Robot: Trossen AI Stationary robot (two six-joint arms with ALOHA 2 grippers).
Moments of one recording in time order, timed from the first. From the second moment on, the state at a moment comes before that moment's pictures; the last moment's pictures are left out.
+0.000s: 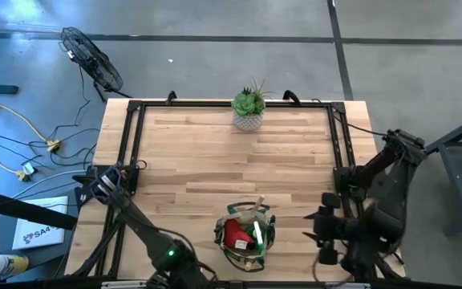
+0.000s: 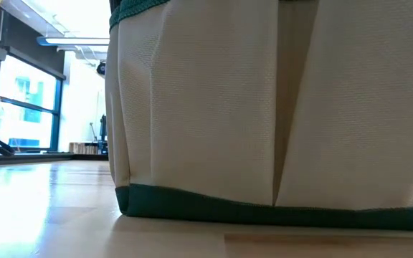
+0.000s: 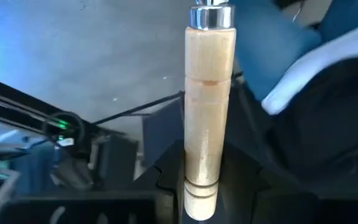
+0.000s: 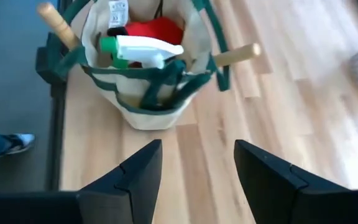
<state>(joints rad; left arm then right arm) -0.78 2.06 1.89 -0.84 0.62 -2.08 1.02 1.48 1.43 -1.23 0.69 1.05</state>
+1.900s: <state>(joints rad) -0.50 2.20 2.16 -1.25 0.85 -1.52 1.13 1.35 1.10 -1.48 0.93 1.59</state>
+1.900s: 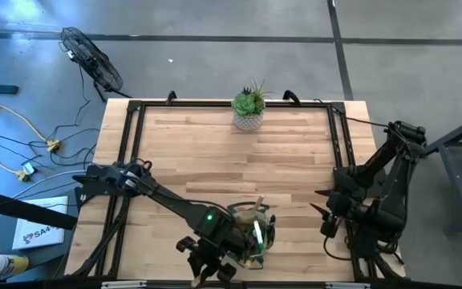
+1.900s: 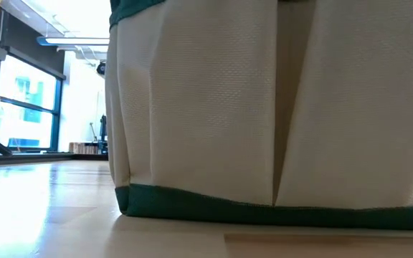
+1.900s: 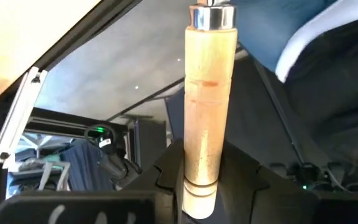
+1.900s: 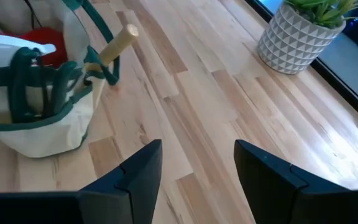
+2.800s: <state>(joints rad) -0.52 2.28 2.25 -1.23 1.00 -1.43 1.07 1.35 1.10 -1.44 0.89 1.54</state>
